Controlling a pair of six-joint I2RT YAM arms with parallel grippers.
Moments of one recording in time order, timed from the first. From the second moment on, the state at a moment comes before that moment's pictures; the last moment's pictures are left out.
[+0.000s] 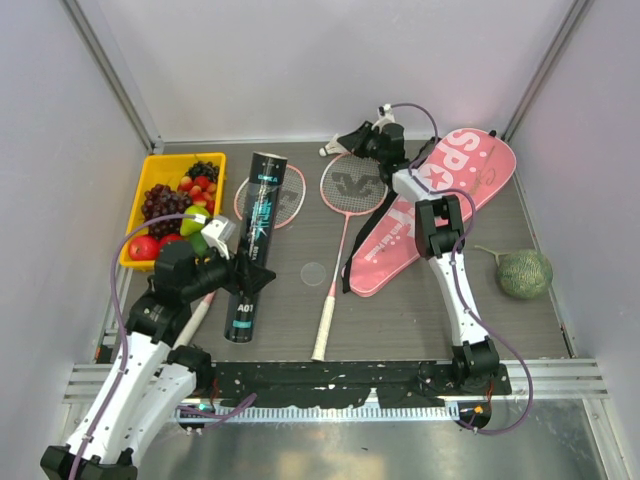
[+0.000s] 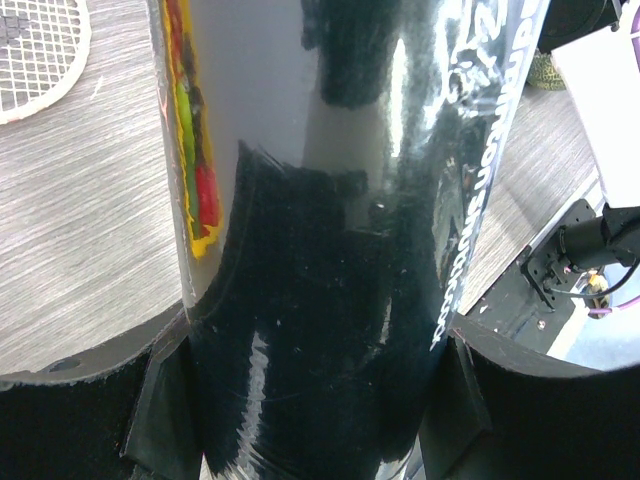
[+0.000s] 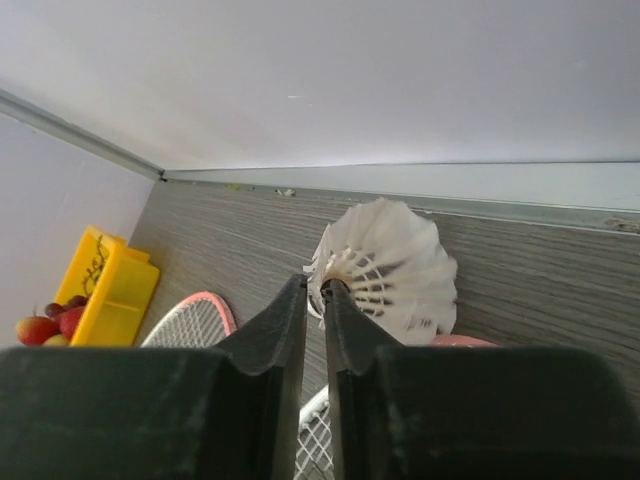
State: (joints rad) left arm -0.30 0.60 0.63 -0.42 0.51 -0.26; right arm 0.23 2.84 2.39 0.35 -0.45 0.74
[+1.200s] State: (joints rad) left arm -0.31 0.40 0.48 -0.36 0.53 0.05; right arm 0.27 1.67 1.30 0.48 -0.75 0.70
